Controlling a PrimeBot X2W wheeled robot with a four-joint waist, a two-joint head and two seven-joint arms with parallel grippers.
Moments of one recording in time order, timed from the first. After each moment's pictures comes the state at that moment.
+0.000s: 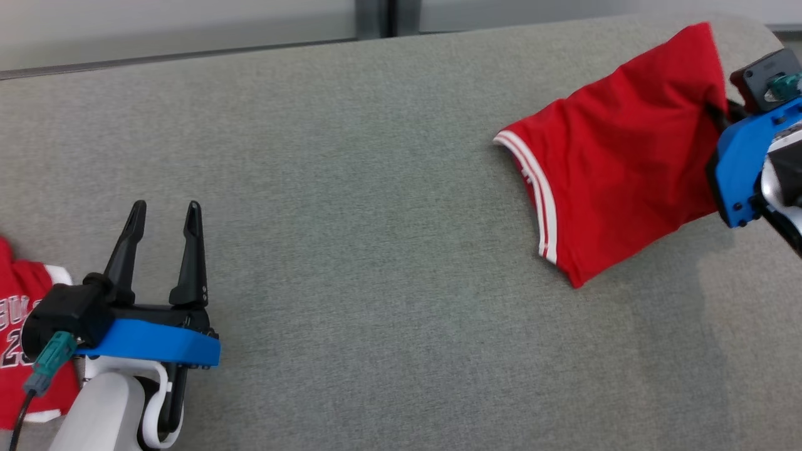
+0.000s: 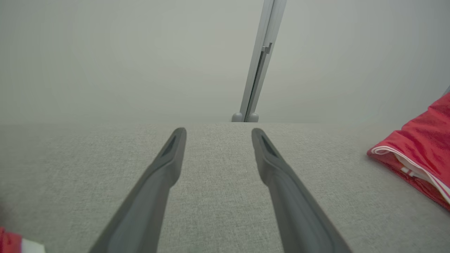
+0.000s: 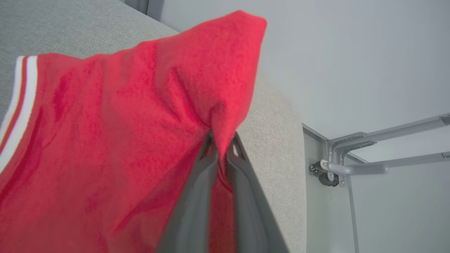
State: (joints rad) left arm -0.24 0.32 -0.22 0.20 -0.47 -0.05 -0.26; right arm -0.79 -0.53 0.35 0.47 0.19 0.13 0.45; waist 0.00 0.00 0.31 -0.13
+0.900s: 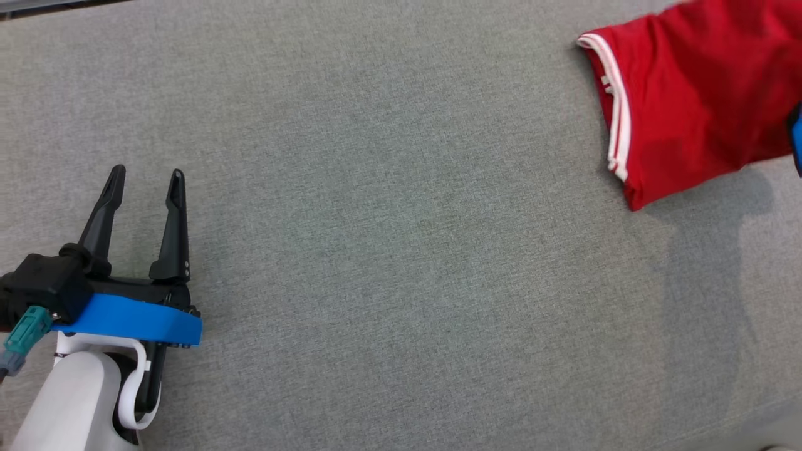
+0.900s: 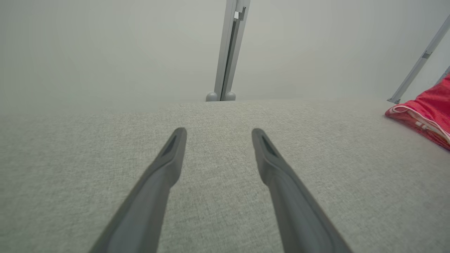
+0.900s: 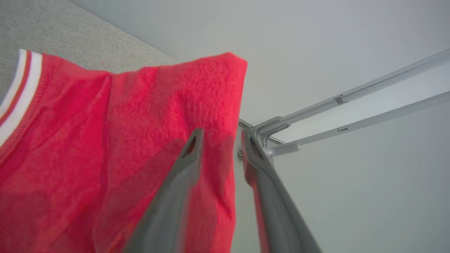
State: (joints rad) left arm -0.29 0.39 -0.22 0.12 -0.45 -0.03 -0.20; right arm -0.88 -0.52 0.11 0.62 -0.15 0.13 0.16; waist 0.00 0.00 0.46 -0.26
